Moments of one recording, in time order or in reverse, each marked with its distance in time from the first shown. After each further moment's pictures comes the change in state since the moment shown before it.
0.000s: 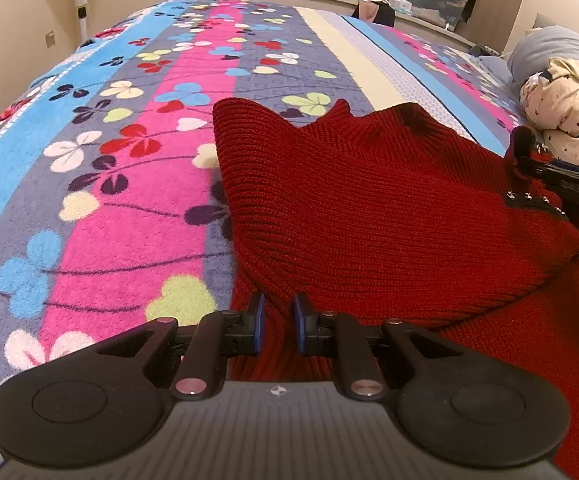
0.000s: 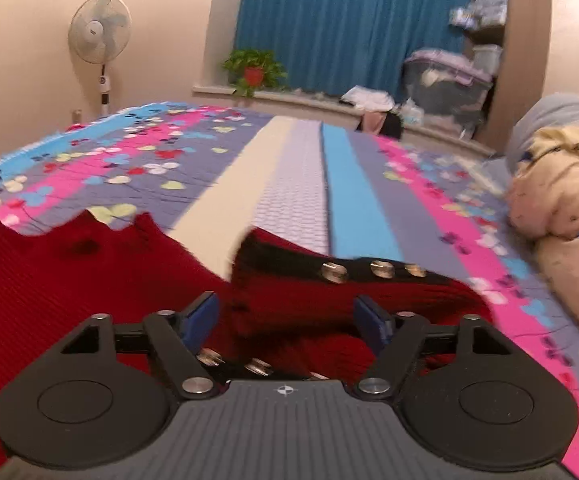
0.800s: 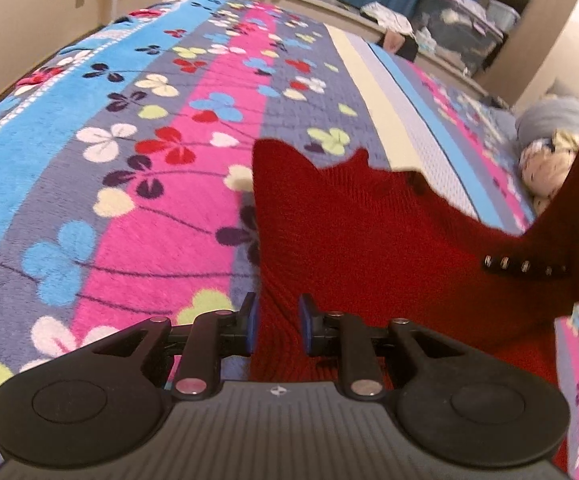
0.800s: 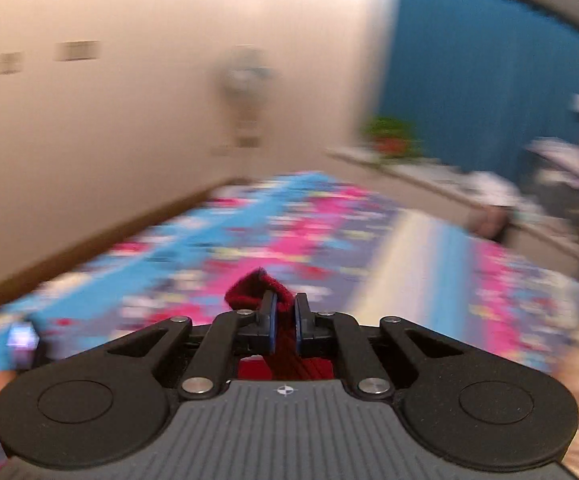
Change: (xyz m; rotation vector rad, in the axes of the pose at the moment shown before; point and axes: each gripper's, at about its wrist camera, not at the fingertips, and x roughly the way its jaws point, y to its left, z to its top) left arm -0.041 0.039 0.022 -0.211 -0.013 -0.072; right arm -0.226 0.060 0.224 -0.236 -0.064 0.436
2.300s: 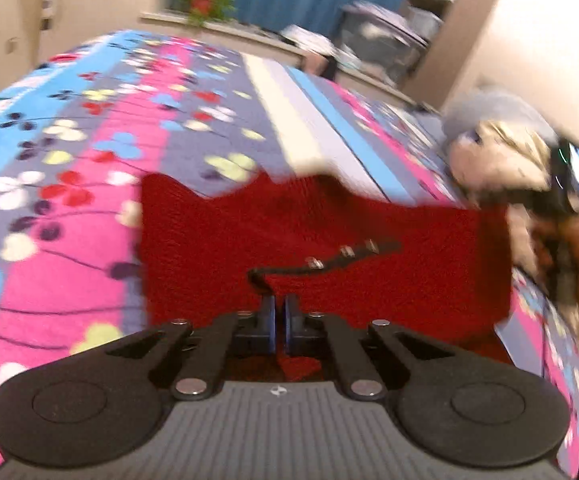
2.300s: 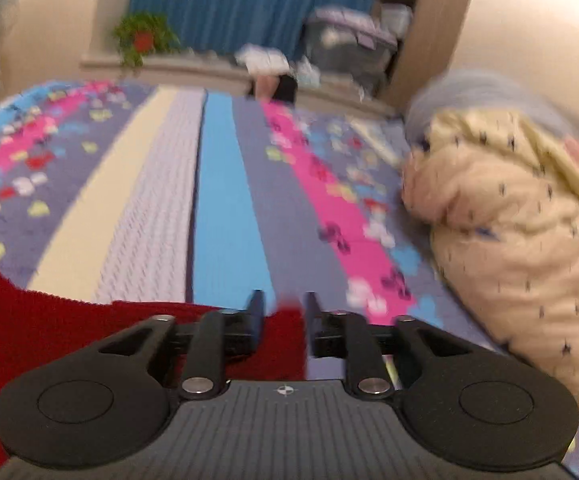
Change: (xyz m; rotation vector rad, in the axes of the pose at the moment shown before) left arm 0.003 -0.046 -0.012 0.112 -0.111 -0.153; right arm 0.146 -0.160 -0.211 0.354 0.249 -0.761
